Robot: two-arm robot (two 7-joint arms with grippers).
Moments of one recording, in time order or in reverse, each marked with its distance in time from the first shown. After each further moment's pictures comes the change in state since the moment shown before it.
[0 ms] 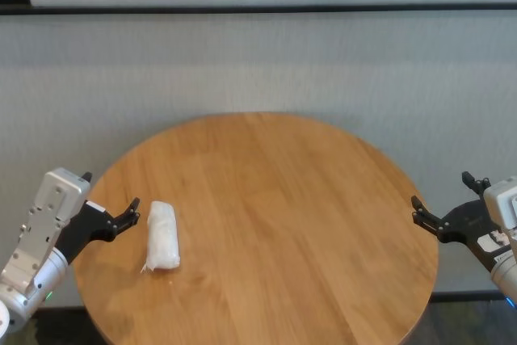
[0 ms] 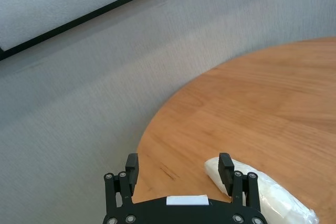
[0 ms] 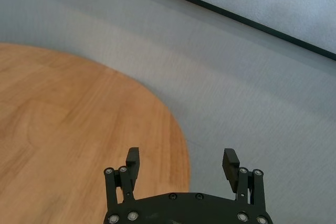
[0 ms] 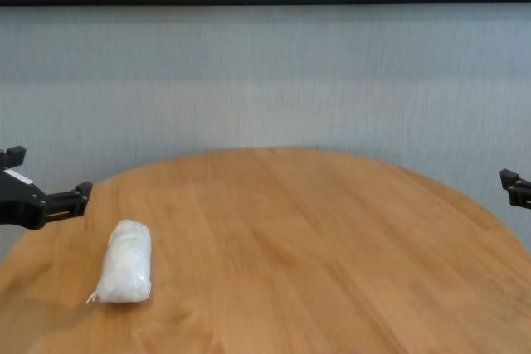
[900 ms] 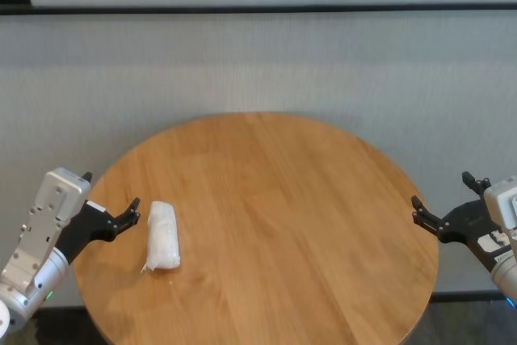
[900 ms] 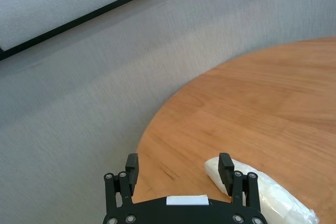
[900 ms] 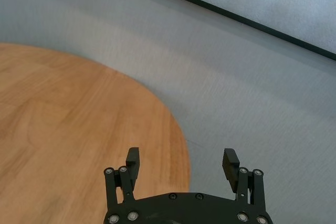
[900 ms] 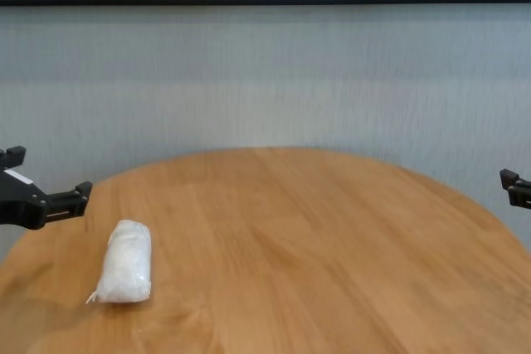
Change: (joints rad) left arm 0.000 0.000 0.000 0.000 0.000 0.000 0.000; right arm 0.000 0.000 0.000 0.000 0.000 0.000 0.000
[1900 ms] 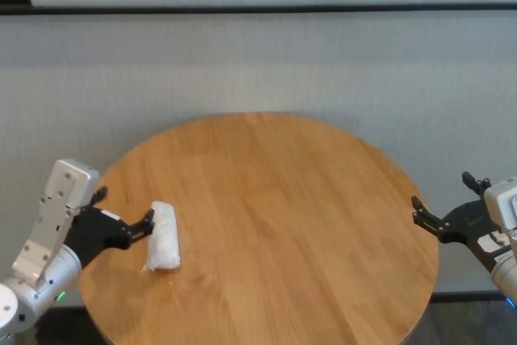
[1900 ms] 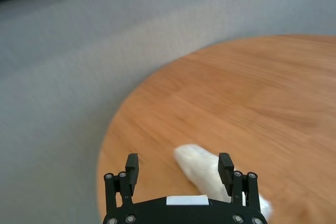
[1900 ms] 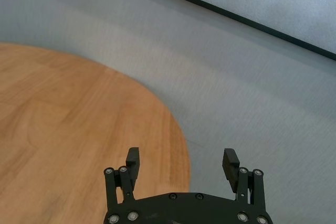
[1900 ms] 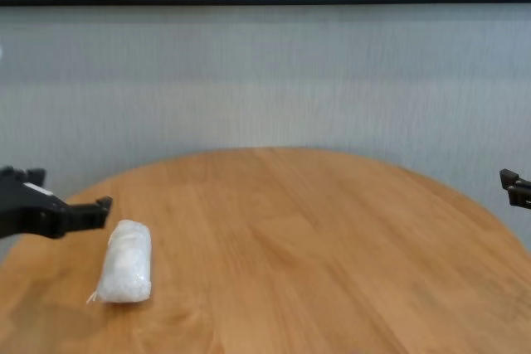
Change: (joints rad) left arm 0.022 -0.026 -0.038 -0.076 -0.095 0.174 -0.061; right arm 0.000 0.000 0.000 0.000 0.000 0.000 0.000
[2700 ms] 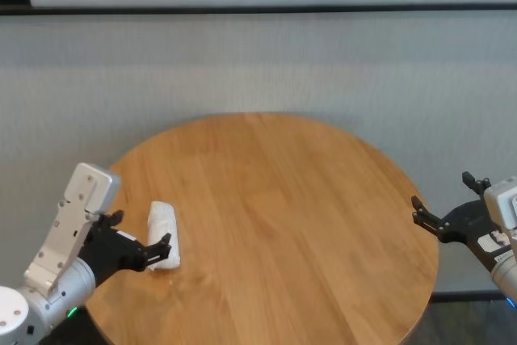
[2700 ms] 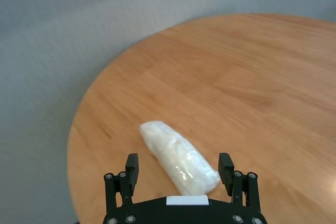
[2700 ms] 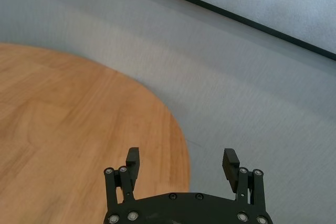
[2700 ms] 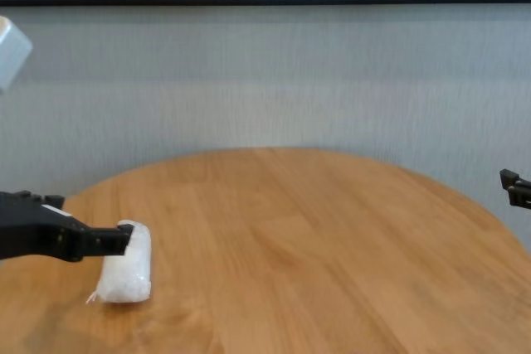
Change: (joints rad) left arm 0.070 -0.005 -0.030 -0.171 -0.038 0.232 -0.011; right arm 0.000 0.000 0.000 0.000 0.000 0.000 0.000
